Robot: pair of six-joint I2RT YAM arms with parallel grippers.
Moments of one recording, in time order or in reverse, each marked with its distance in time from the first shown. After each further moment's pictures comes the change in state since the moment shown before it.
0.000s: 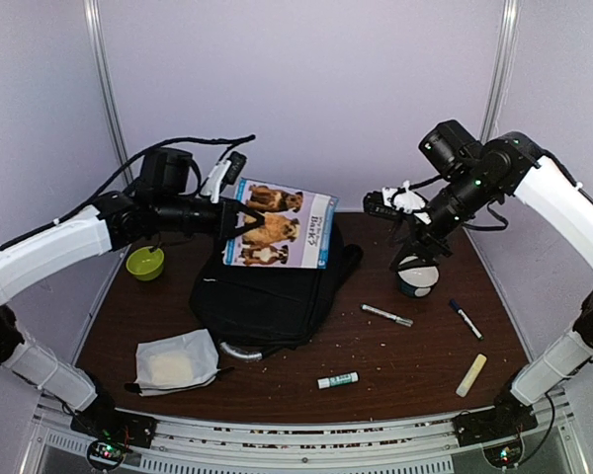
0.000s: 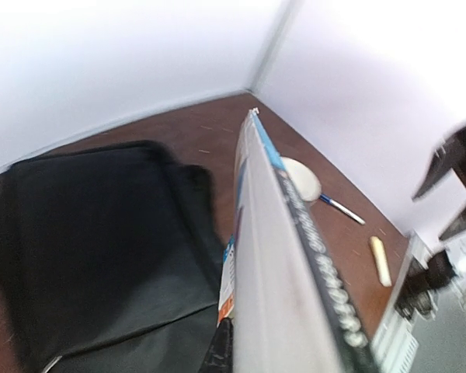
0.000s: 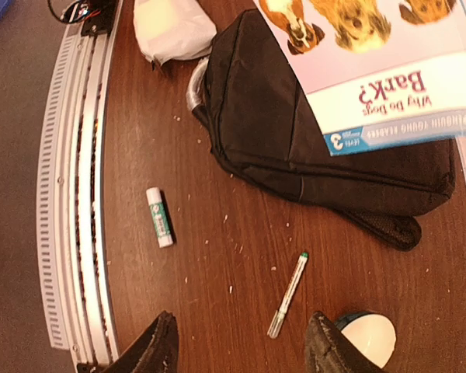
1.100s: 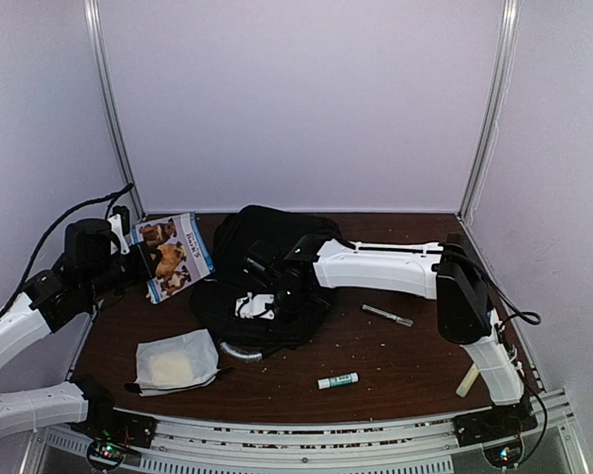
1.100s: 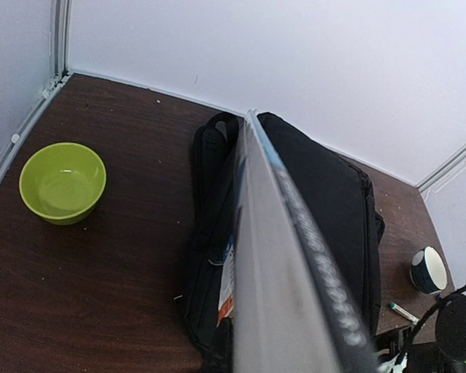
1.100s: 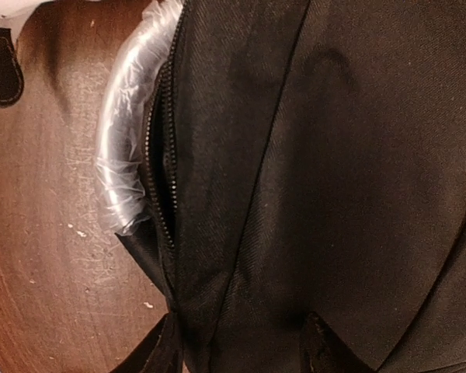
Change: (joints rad) left arm 0.185 -0.612 -0.570 -0.038 -0.567 -0.339; right arm 0.418 0.805 0.253 0.365 0.391 0.224
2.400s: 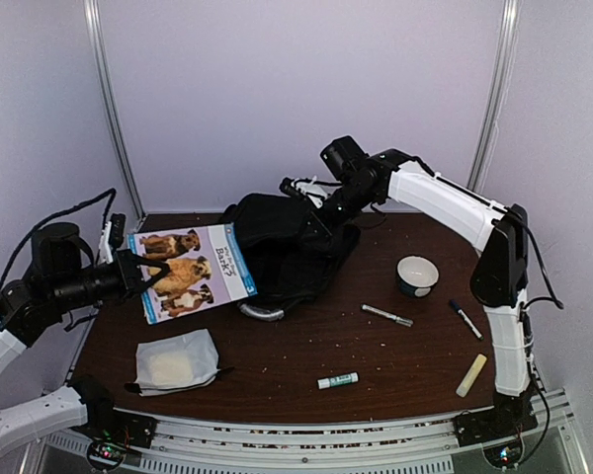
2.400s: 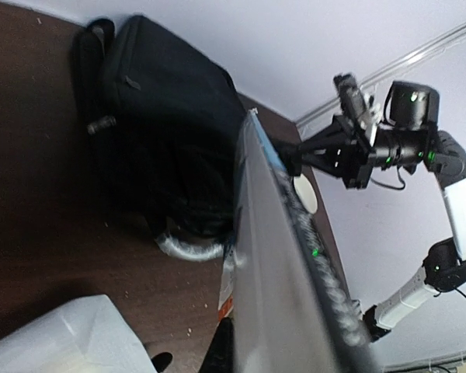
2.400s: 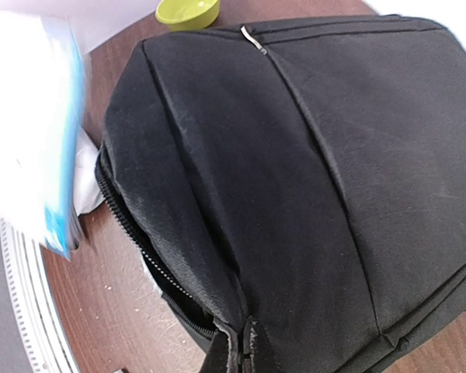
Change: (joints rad) left arm -0.009 -0.192 0.068 -0.195 0.438 -0.195; right arm -0.378 -0.136 0.192 -0.011 -0.414 0.296
